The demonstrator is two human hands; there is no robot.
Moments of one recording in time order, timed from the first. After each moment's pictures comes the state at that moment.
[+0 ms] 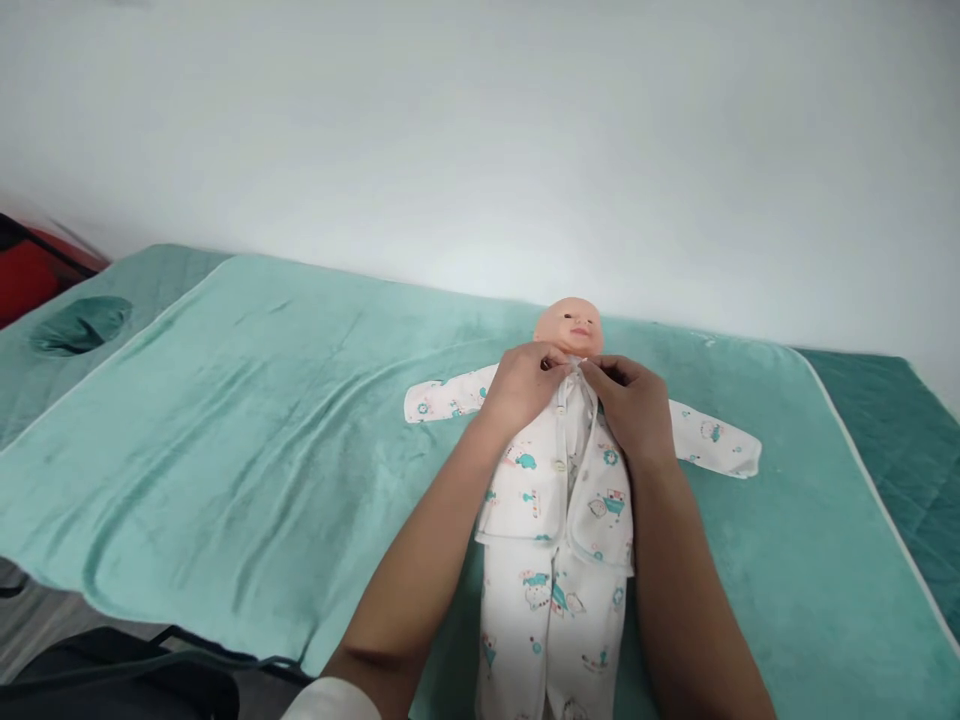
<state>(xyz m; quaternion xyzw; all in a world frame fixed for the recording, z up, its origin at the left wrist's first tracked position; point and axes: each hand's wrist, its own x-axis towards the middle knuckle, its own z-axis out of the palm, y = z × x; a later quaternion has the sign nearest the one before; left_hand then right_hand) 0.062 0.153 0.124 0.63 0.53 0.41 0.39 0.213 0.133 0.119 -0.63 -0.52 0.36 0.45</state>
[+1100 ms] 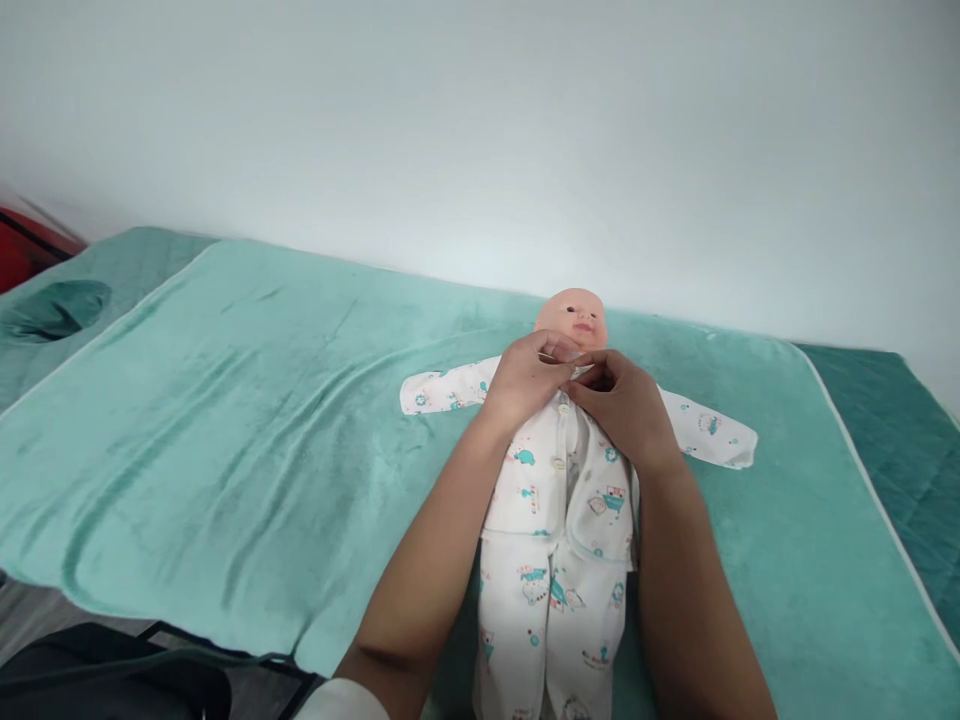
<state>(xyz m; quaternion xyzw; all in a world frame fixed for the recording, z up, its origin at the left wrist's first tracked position) 0.066 0.151 0.108 0.50 0.47 0.48 0.54 0.213 0.125 0.120 -0.62 -0.61 0.35 0.35</state>
